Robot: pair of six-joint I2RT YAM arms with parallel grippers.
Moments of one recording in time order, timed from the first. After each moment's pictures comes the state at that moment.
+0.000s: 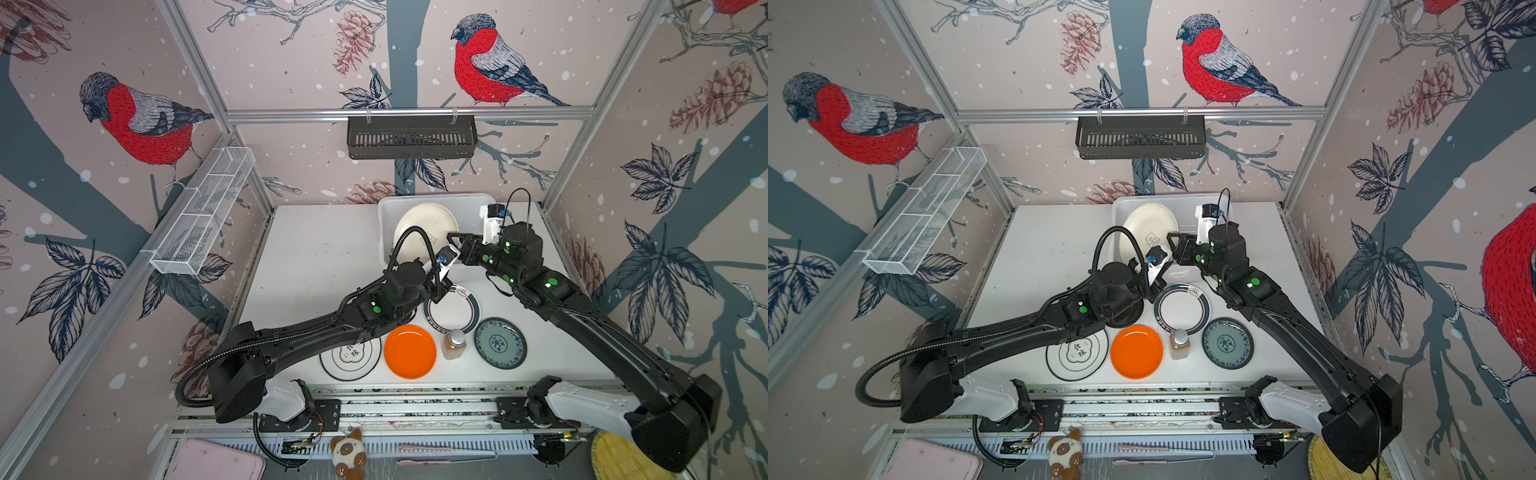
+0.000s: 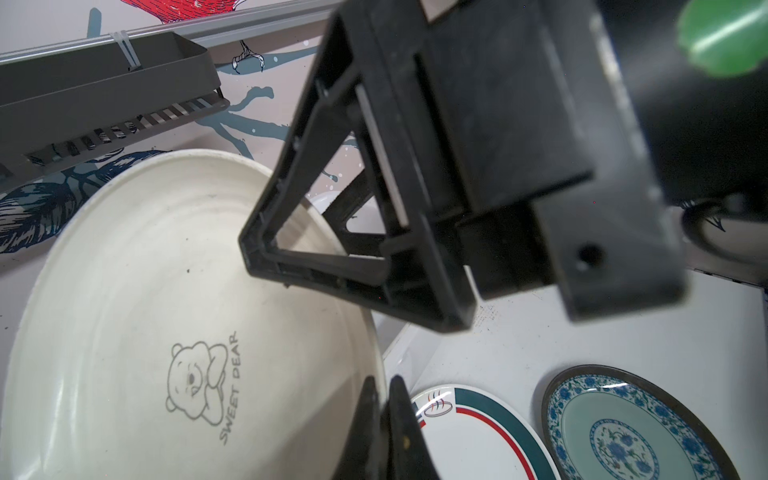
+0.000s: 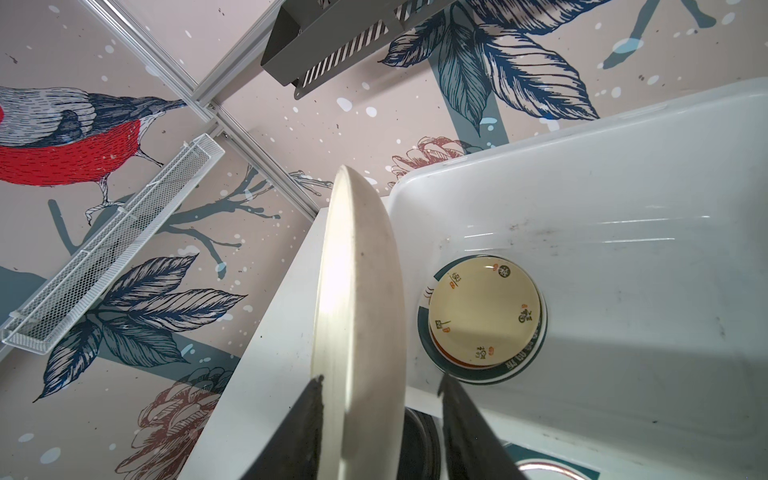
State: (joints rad) left arm -1.04 1.43 1.02 0.24 -0.23 0.17; right arm 0.57 1.14 1.05 -0.19 -0.10 0.55
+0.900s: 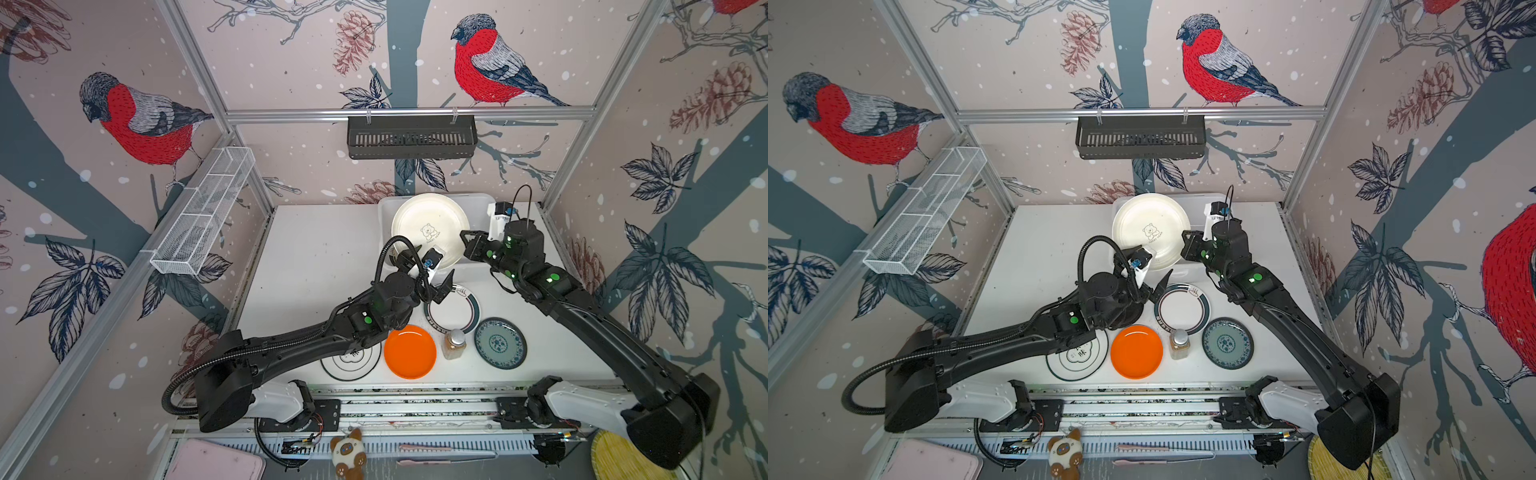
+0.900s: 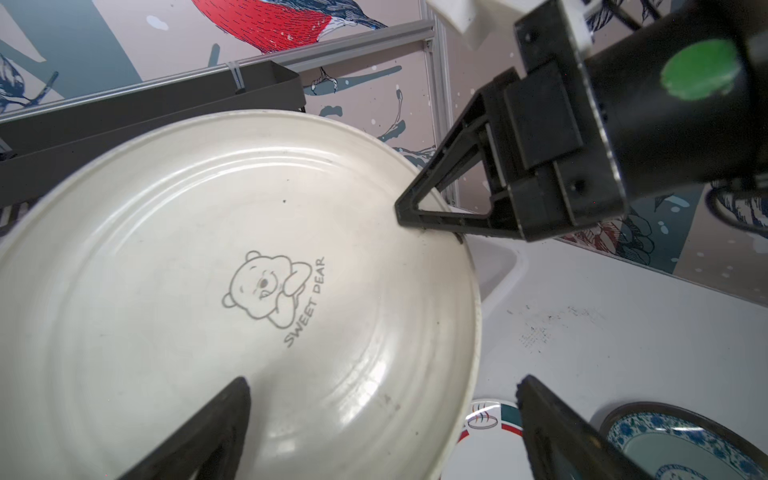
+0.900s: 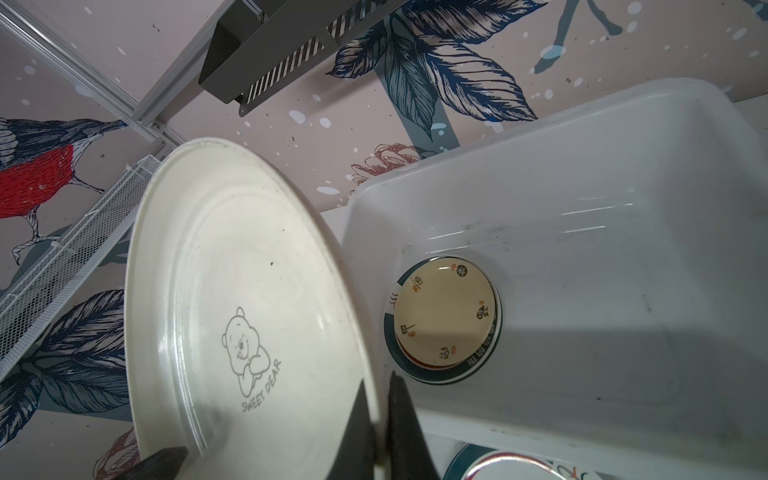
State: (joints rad) left arm -1.05 1.33 0.91 0.37 -0.40 0.18; right arm 0.52 1.16 1.08 -0.24 -0.03 0.58
